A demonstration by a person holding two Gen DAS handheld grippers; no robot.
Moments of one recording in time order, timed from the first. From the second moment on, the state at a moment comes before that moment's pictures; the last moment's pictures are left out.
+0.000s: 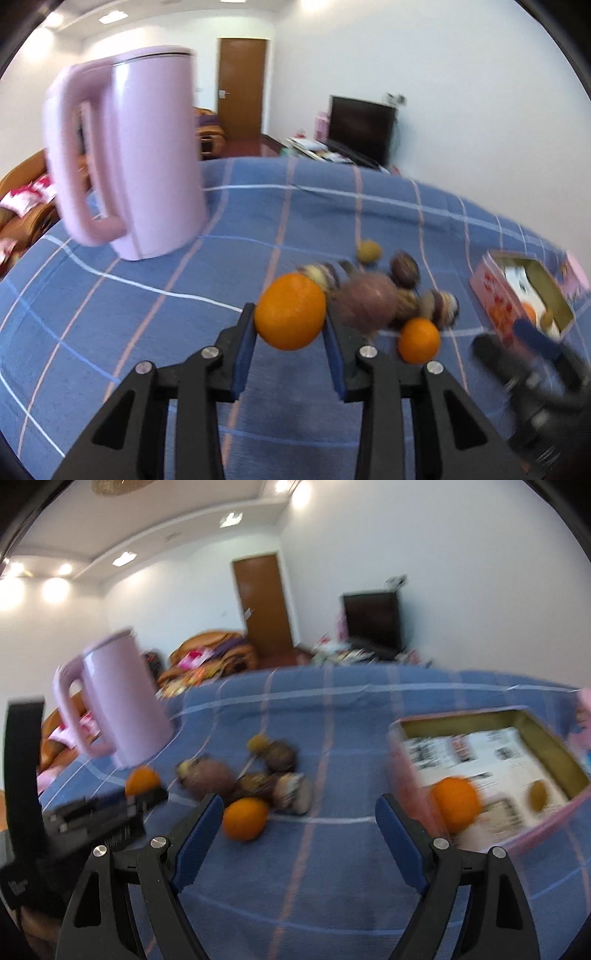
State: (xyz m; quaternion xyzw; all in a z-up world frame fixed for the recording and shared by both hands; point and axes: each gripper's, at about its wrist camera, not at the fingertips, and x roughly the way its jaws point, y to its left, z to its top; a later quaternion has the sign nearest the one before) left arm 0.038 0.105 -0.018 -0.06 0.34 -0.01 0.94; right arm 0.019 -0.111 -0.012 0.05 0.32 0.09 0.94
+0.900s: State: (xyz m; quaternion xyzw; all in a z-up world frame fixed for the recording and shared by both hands) left arm 0.034 0.107 -0.012 -0.04 0.30 0.04 0.95; right arm 0.039 -0.061 -0.028 0.00 0.37 0.13 0.92
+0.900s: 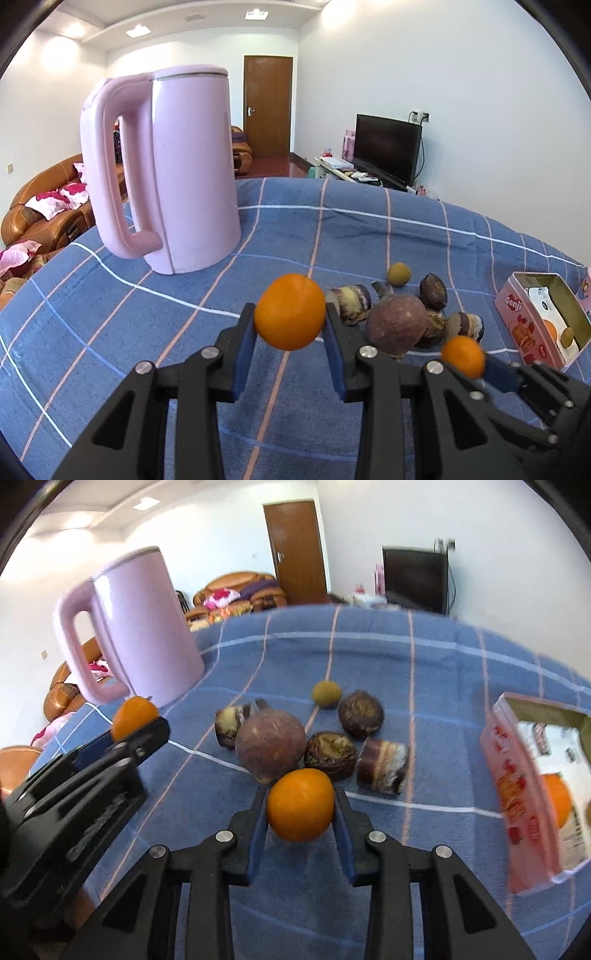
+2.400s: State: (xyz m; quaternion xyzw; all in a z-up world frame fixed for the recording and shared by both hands) left arm 0.011 -0.031 0.005 -0.01 0.25 -0.03 0.97; right arm -0.001 -0.217 0.020 0.01 0.22 0.03 0.97
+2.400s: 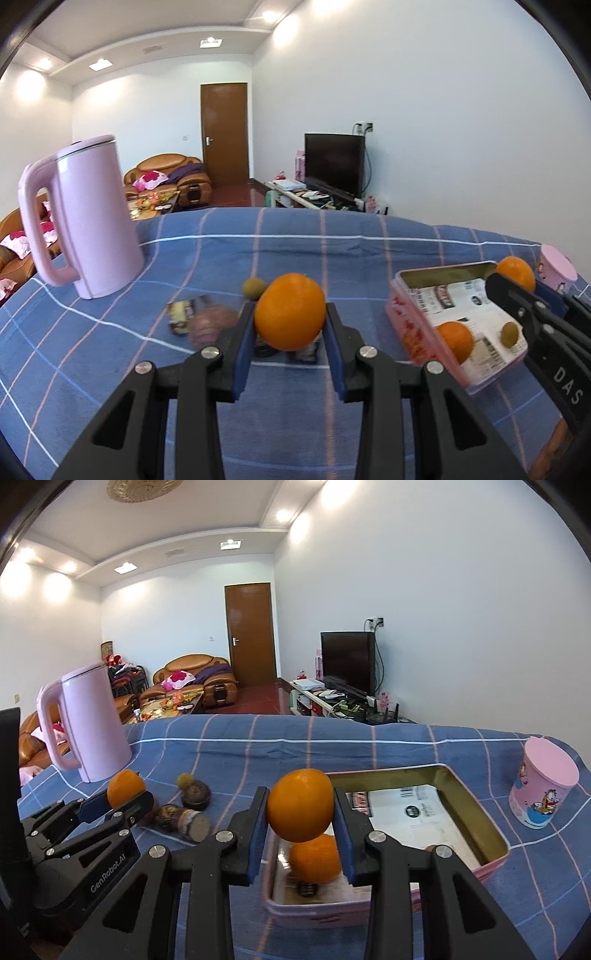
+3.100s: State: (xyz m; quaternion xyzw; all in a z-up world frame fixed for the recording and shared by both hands) left arm 0.023 -0.117 0.015 0.02 0.24 -0.10 0.96; right arm 0.008 -0.299 0.019 0.02 0.23 -0.04 0.97
